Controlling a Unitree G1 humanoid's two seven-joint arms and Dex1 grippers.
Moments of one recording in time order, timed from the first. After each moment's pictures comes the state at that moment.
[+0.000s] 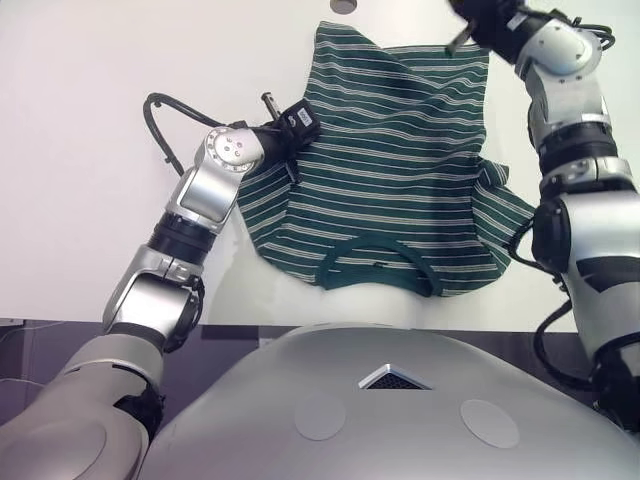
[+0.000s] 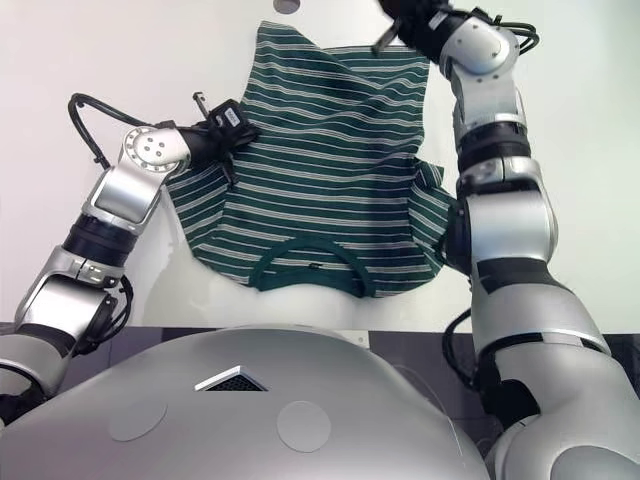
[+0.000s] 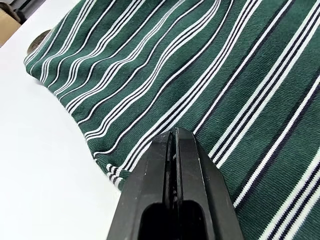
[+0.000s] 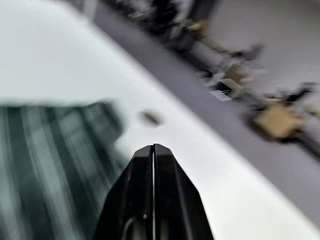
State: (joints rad) left arm -0.32 0.40 -0.41 0.14 0.09 0.36 -0.62; right arm -0.62 -0.48 0.18 0.79 0.00 -0.26 0.86
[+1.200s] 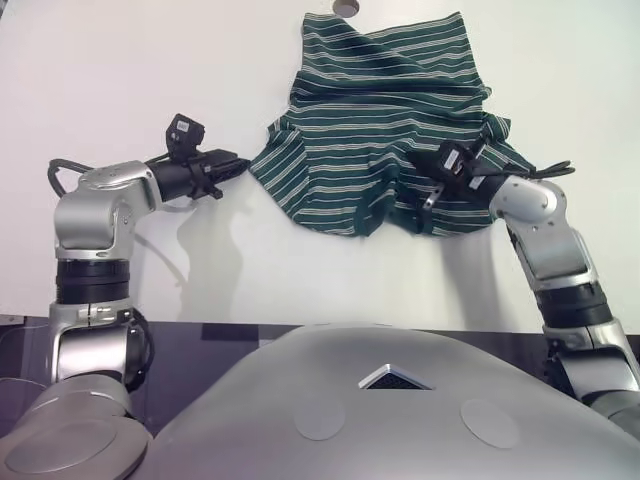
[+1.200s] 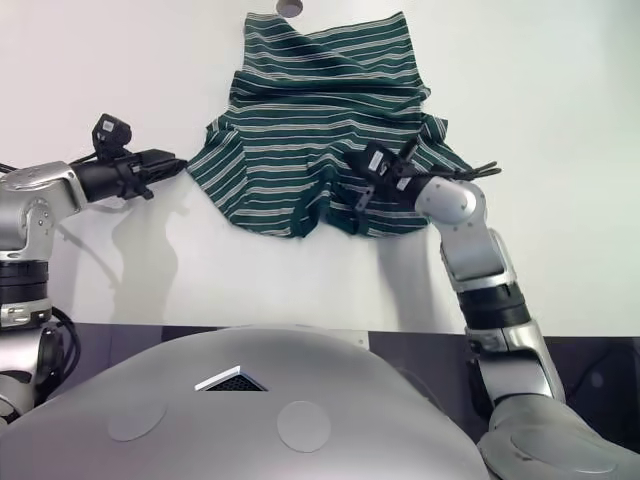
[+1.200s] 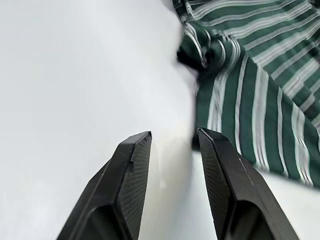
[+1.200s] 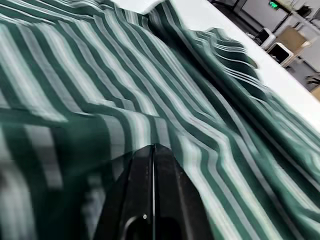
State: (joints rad) left arm -0.09 0.64 0.02 -0.02 -0.37 0.84 -0.83; right arm 0.05 -0.54 0.24 -0.16 -0.03 0.18 0.69
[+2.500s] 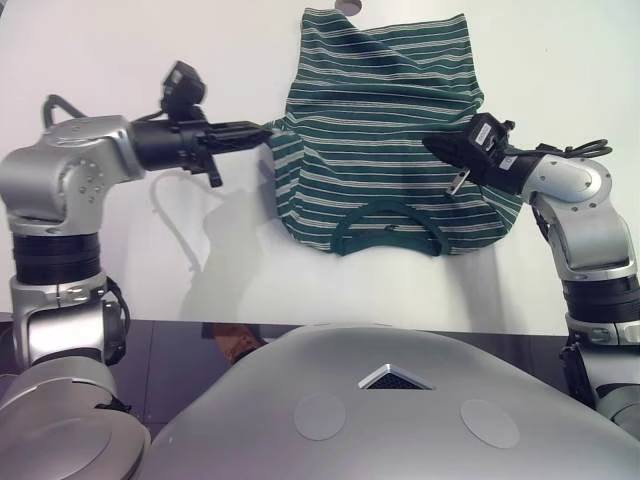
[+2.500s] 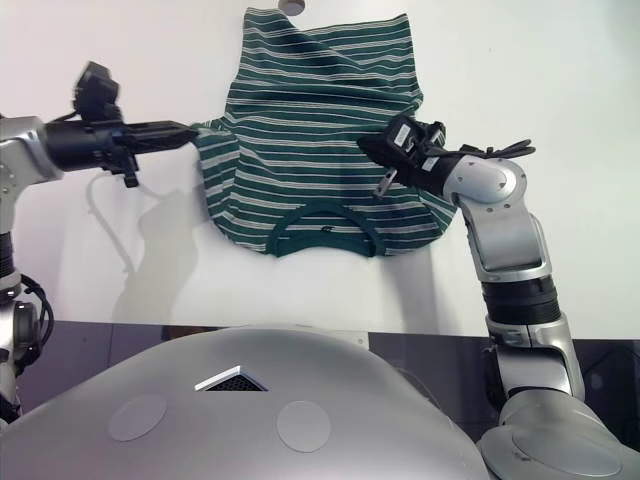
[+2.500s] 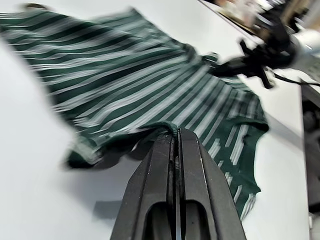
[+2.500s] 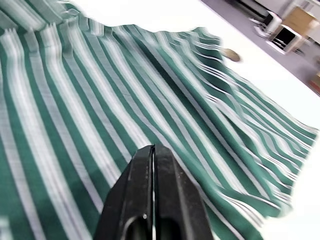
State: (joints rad) left arm -0.27 0.66 -0.07 -0.17 -0.59 0.94 -1.00; right arm -0.06 -0.60 0.08 -0.17 0.11 0.38 0.75
